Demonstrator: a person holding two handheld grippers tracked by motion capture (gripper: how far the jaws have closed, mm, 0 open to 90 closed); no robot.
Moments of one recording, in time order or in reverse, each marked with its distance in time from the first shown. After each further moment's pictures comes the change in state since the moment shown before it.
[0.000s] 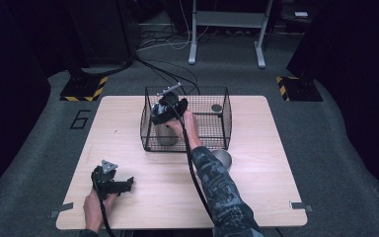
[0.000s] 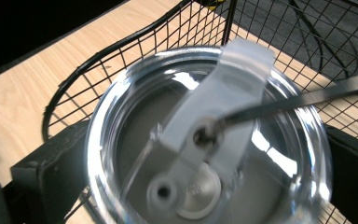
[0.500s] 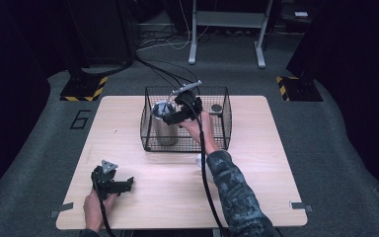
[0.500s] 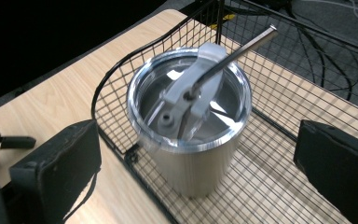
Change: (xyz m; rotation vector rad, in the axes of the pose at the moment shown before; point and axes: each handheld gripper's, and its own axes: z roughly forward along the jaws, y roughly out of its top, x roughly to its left) left arm 0.001 0.000 0.000 0.002 0.001 0.008; right arm -0.010 -0.016 -0.071 -0.071 0.041 0.019
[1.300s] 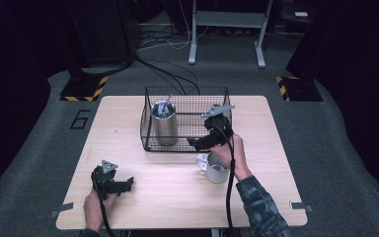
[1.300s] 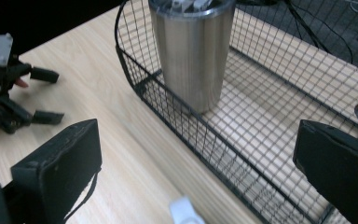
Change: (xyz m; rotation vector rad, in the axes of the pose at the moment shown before) left arm 0.000 0.000 0.000 0.000 -0.003 -0.006; right arm 0.000 -0.079 -0.082 0.007 0.003 -0.030
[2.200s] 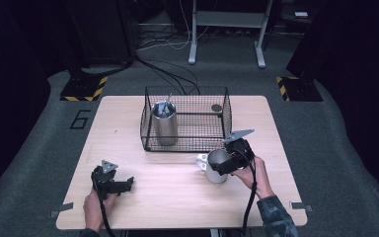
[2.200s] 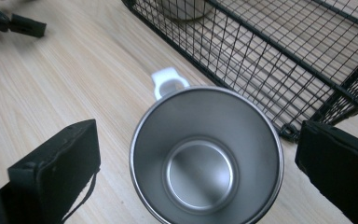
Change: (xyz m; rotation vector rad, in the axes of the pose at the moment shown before) left arm 0.000 0.000 0.000 0.000 0.000 -0.001; right arm -0.019 -0.084 -0.019 0.145 0.011 0.004
